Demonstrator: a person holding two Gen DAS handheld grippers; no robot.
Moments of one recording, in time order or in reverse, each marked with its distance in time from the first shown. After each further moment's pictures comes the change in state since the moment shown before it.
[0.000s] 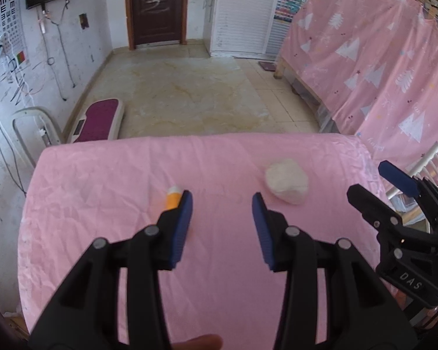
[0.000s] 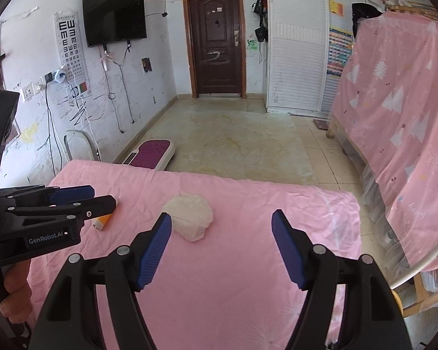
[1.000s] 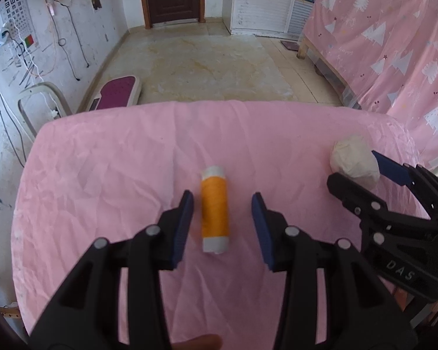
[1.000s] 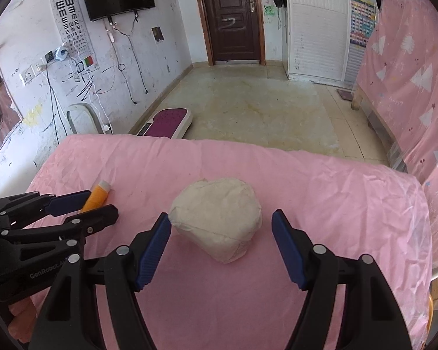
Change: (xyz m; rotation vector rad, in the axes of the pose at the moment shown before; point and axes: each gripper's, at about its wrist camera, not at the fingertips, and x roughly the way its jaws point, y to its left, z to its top) left arm 0.058 0.019 -0.006 -0.018 0.103 0.100; right arm 0.098 0.021 -0.005 0.020 0.170 0.096
